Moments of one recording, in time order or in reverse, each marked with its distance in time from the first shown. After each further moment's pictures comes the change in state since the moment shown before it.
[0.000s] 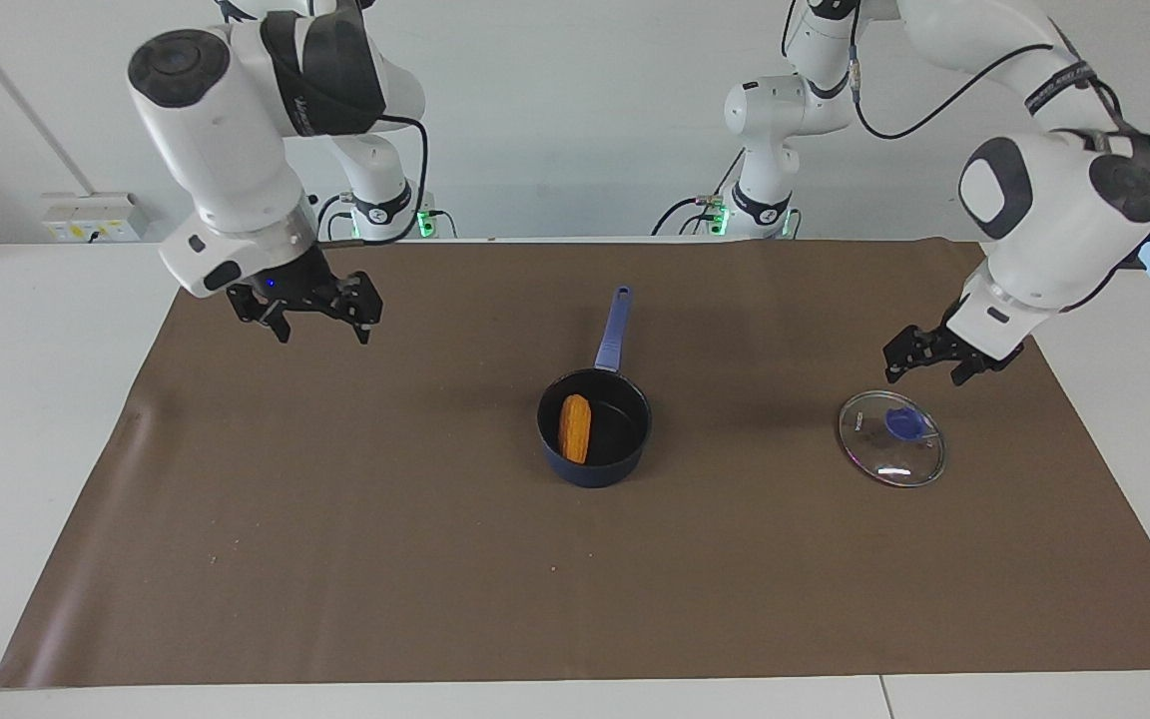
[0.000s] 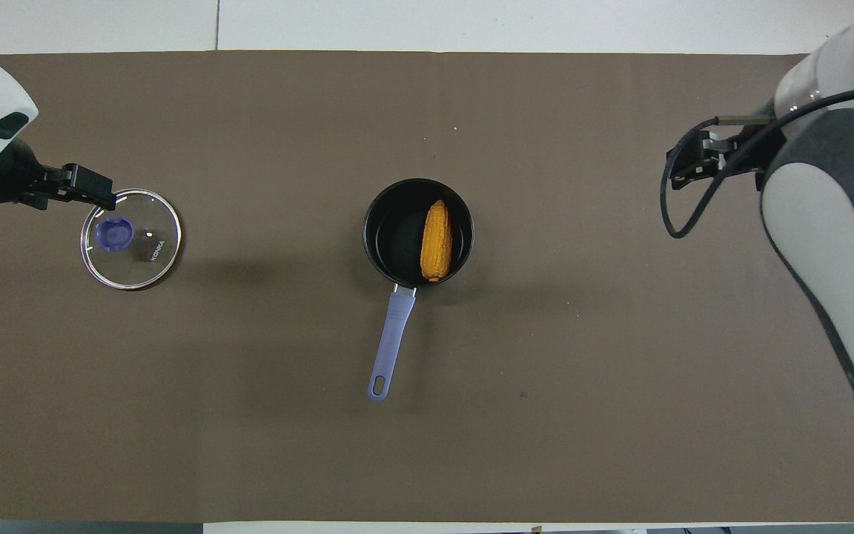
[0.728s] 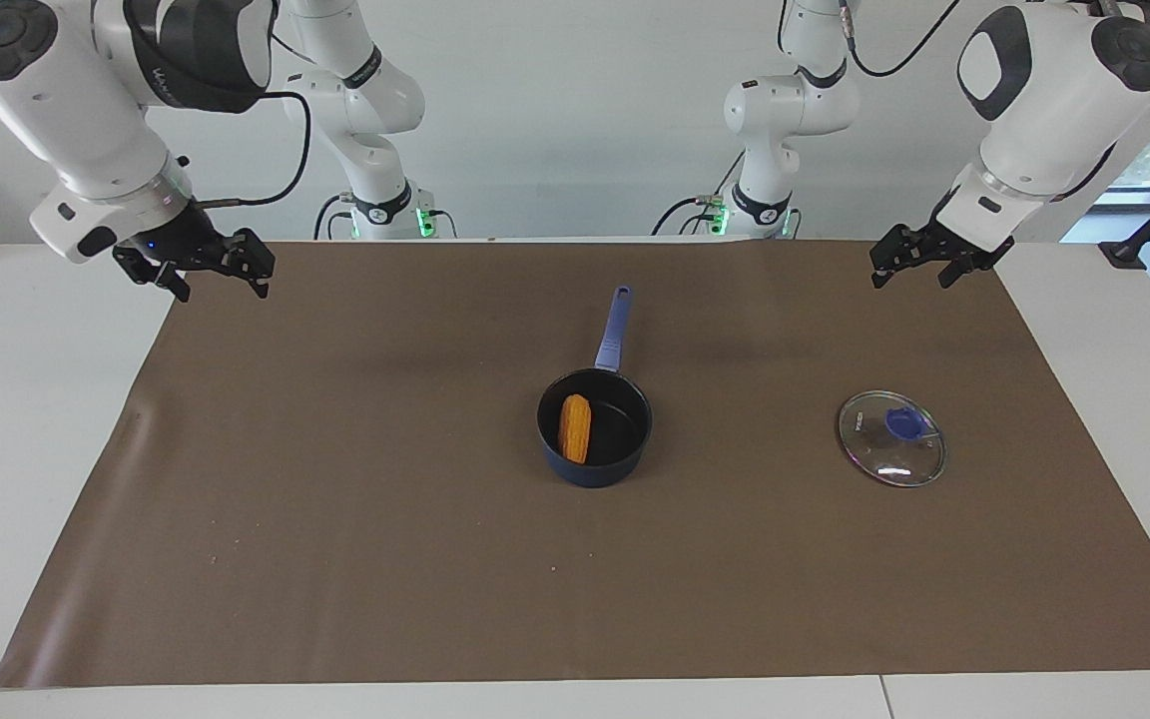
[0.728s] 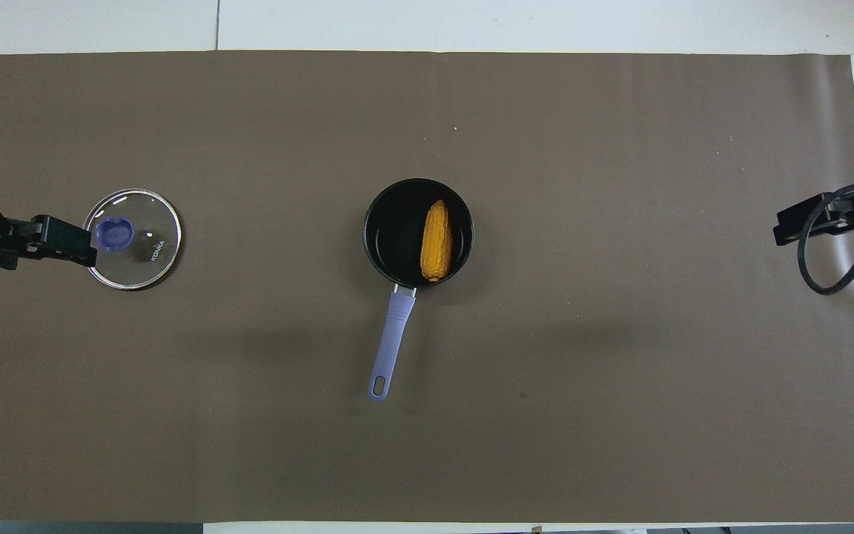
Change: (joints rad) left arm -0.032 -0.186 0.000 -0.093 0.001 -0.158 -0.087; right arm -0.103 -0.155 -0.041 -0.200 -0.012 -0.002 -0.259
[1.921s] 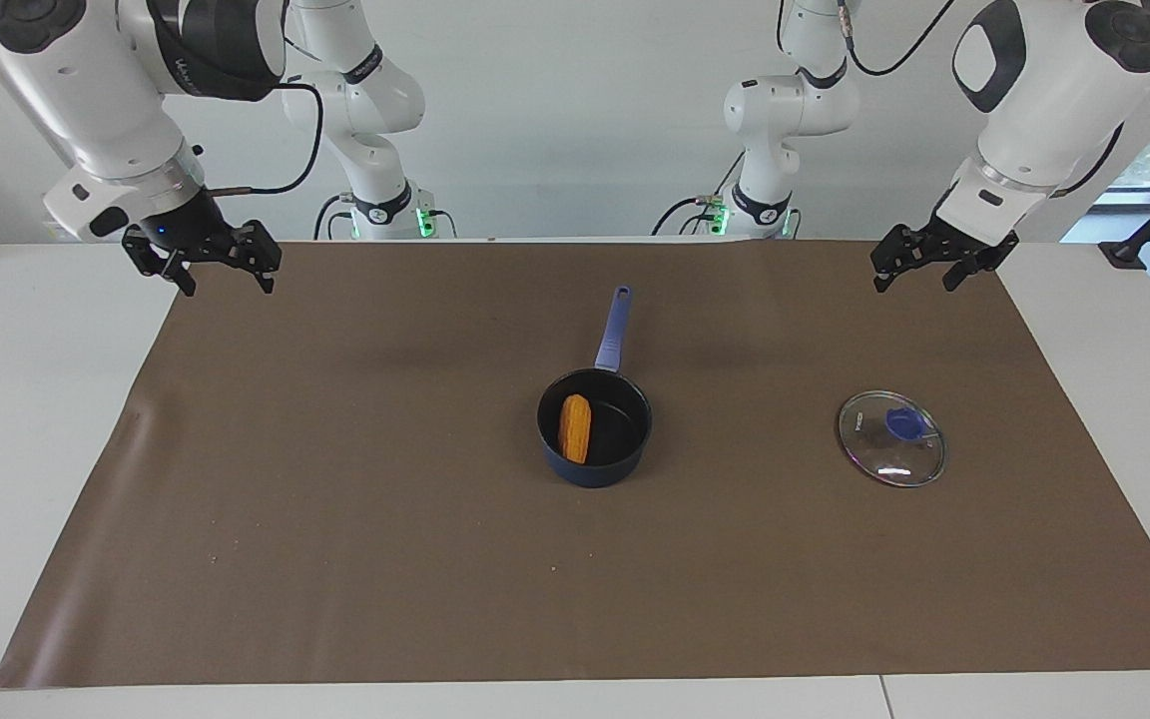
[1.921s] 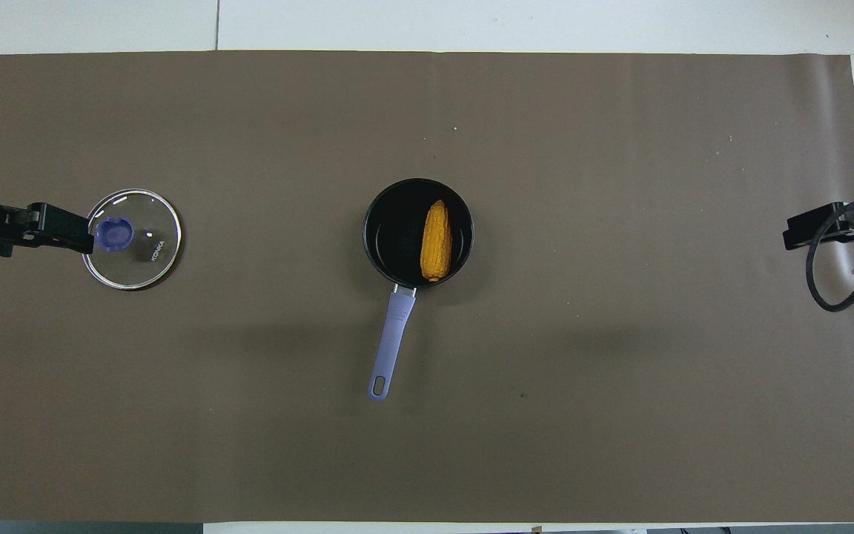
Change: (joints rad) left arm -0.014 0.006 0.003 0.025 0.015 0.021 -0.016; right arm -0.005 -0.041 -0.024 -0.071 -0.009 0.061 0.004
